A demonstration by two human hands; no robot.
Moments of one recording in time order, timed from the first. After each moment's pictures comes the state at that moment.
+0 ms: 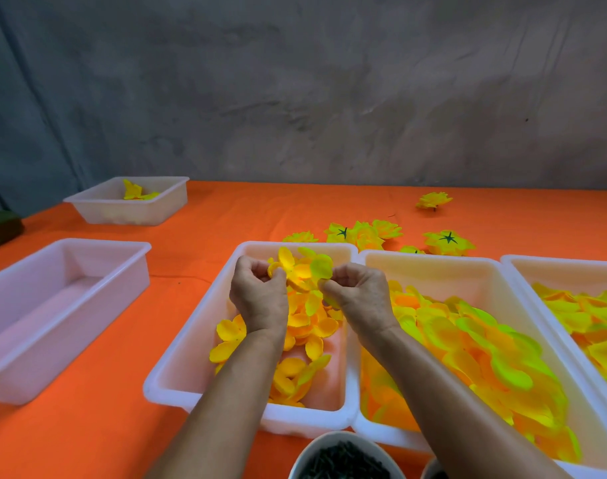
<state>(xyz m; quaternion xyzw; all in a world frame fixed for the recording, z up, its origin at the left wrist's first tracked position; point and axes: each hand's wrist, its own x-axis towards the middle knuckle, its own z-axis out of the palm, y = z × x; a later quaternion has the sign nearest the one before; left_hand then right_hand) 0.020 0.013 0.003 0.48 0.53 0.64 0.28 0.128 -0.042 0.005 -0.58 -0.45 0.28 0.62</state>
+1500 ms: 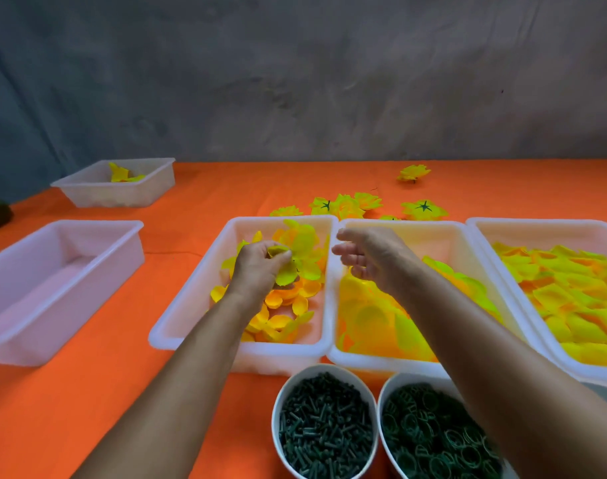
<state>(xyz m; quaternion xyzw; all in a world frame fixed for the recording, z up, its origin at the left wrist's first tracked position) 0.000 -0.027 0.022 0.64 0.46 0.40 0.47 0.162 -0.082 0.049 -0.62 -0.31 0.48 0.55</state>
